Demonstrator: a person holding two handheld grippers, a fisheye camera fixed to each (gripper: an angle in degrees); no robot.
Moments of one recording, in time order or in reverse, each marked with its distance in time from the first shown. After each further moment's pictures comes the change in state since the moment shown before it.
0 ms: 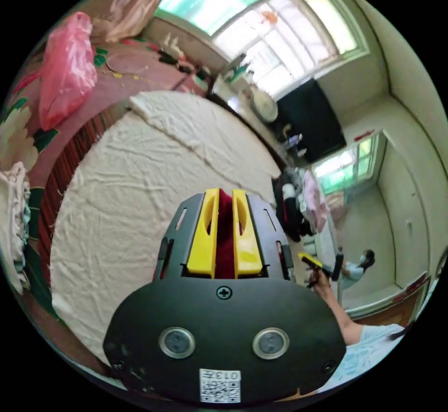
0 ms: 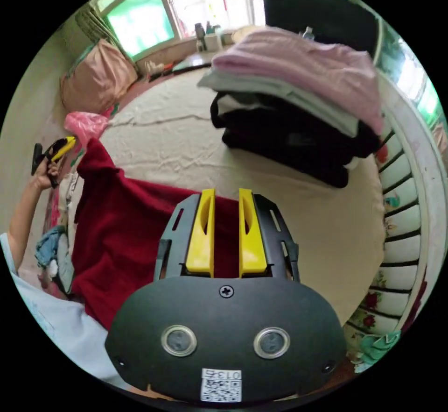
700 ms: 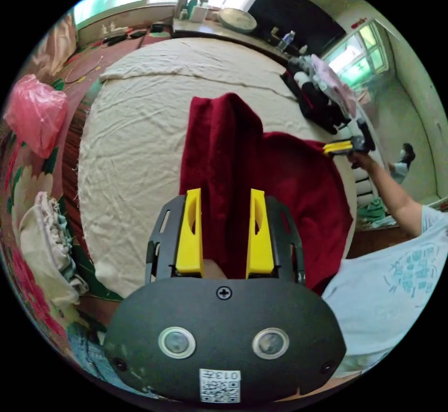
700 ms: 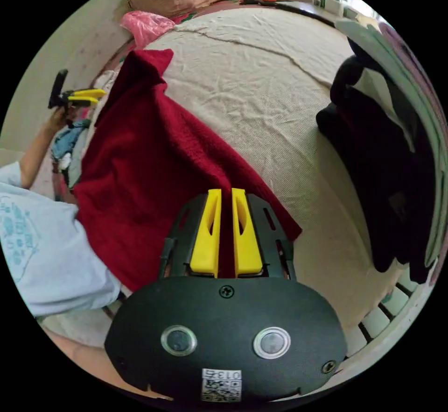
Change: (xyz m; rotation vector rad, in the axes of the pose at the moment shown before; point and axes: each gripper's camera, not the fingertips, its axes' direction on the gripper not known) left arm -0.006 0.093 0.088 -0.577 -0.305 0.458; right arm -0.070 -0.075 0.155 -0.440 -0.241 -0.521
